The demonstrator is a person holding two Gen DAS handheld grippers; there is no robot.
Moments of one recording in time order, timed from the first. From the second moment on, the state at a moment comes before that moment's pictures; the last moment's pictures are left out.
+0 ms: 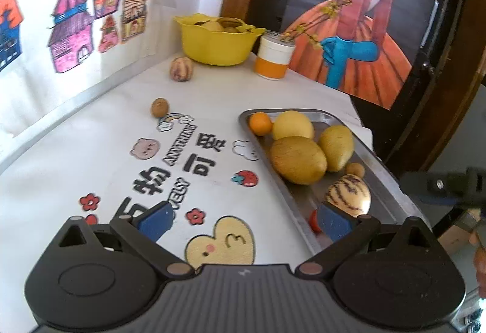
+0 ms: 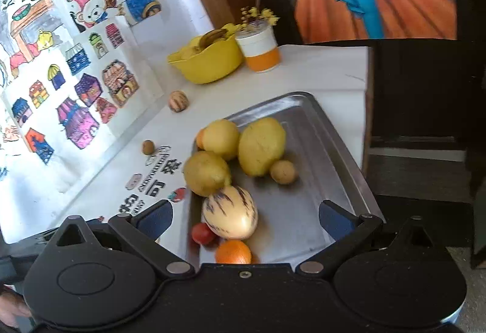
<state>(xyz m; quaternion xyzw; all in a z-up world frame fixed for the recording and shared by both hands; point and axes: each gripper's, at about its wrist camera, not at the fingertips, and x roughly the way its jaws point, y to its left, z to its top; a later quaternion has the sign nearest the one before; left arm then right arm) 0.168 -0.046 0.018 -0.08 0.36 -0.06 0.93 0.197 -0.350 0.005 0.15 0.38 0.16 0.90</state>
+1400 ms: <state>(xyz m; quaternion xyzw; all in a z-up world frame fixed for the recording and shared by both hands) 0.195 0.041 0.023 -0.05 0.35 0.02 0.93 0.198 -0.222 0.065 0.00 0.36 0.26 0.89</state>
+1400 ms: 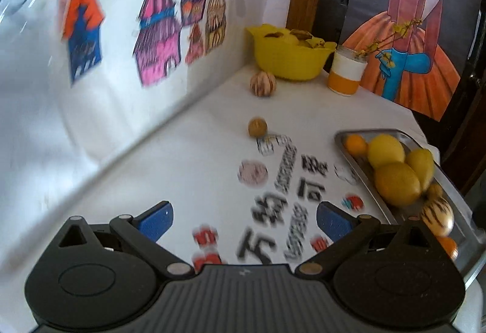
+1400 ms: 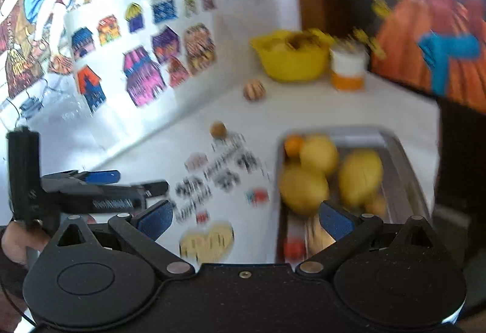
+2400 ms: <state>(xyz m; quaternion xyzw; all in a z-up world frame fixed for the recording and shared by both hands) 0.341 0.038 -0.016 0.00 0.34 -0.01 0.94 0.502 -0.050 -0.009 -0.05 0.42 0.31 0.85</state>
